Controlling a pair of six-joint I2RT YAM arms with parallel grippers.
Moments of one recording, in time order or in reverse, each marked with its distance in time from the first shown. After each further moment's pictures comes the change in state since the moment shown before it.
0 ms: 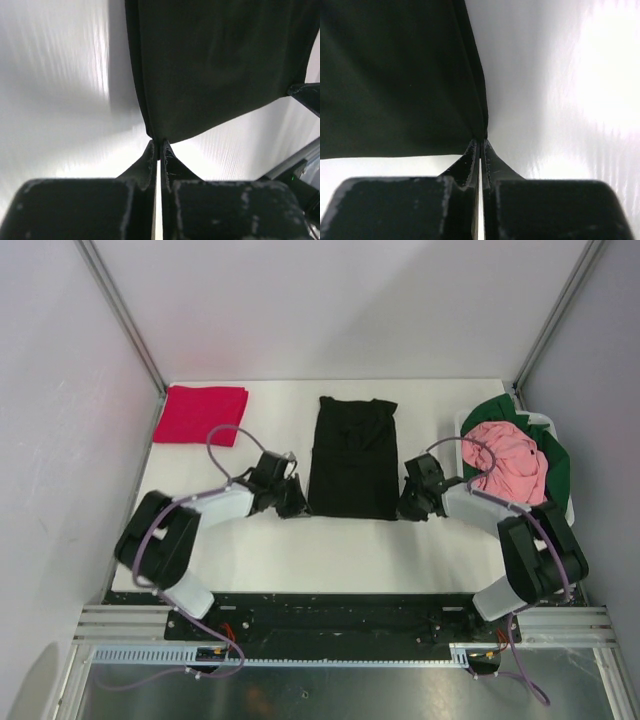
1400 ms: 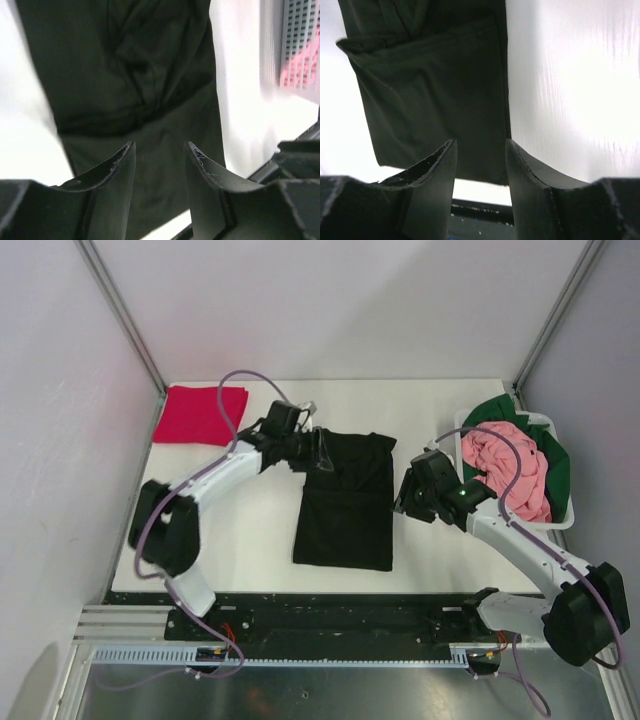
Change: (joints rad) left arm -0.012 -0.031 0.391 -0.303 0.003 0.209; right arm 0.158 -0.380 0.073 -0.337 0.086 0.069
